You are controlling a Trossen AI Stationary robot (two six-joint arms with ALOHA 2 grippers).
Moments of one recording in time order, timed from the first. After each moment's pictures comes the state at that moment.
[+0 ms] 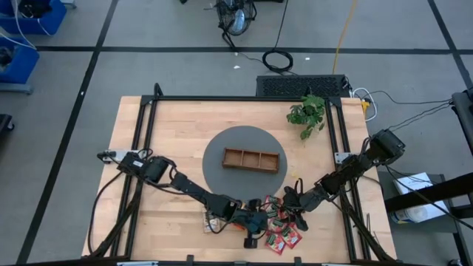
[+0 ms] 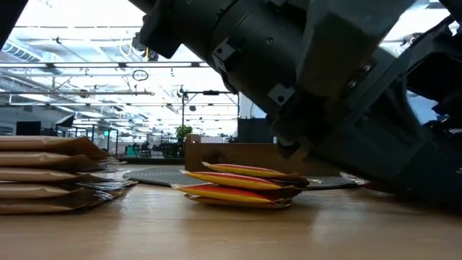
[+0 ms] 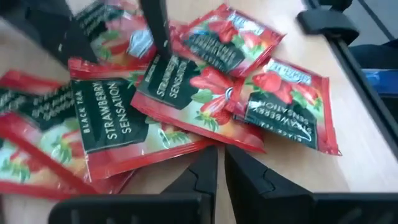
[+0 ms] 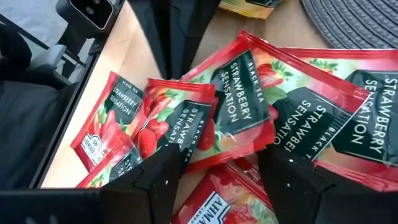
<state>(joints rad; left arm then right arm) -0.42 2.35 1.61 0.08 -0.08 -0.27 0.62 1.63 0.34 0.66 0.07 0.61</state>
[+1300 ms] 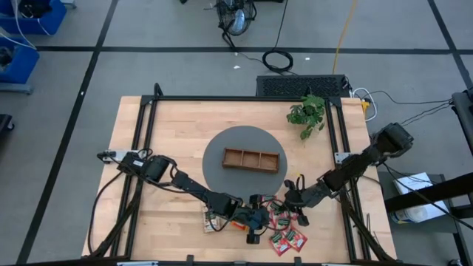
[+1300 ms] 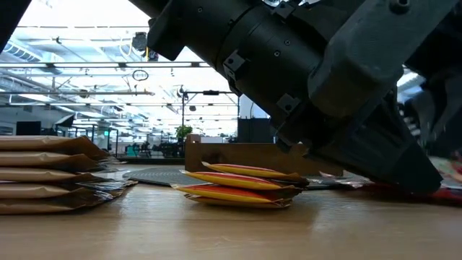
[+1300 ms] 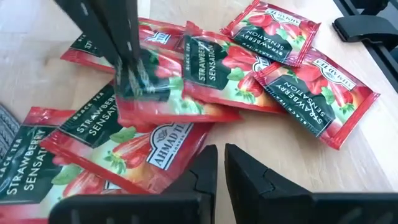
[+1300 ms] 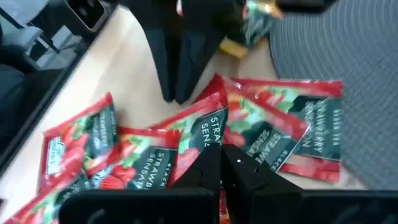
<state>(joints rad) -0.40 2.35 1.61 0.08 -0.16 -0.24 0.59 1.46 0.34 0.51 0.13 0.41</state>
